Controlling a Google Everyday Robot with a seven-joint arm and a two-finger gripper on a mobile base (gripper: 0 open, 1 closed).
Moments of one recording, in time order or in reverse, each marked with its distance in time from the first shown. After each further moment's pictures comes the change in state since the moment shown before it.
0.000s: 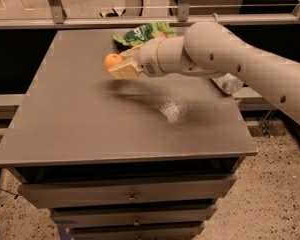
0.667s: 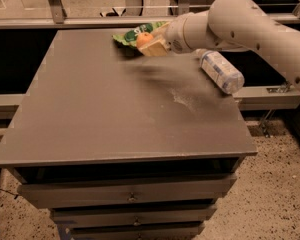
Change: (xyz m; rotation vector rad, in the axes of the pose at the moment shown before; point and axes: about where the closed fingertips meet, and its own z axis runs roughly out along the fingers) arm 0.011 -0.106 -0.051 0.189 0.113 -0.077
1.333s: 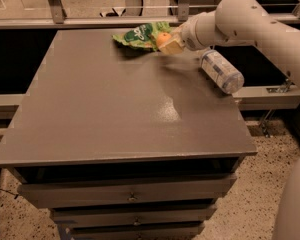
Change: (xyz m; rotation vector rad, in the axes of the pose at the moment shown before) arm 0.055 -0.067 0.003 0.100 0.124 0.002
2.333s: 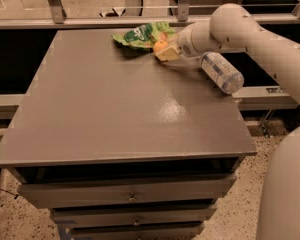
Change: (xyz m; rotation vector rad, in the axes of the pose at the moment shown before) arm 0.020 0.010 0.036 -0.056 0.005 0.043
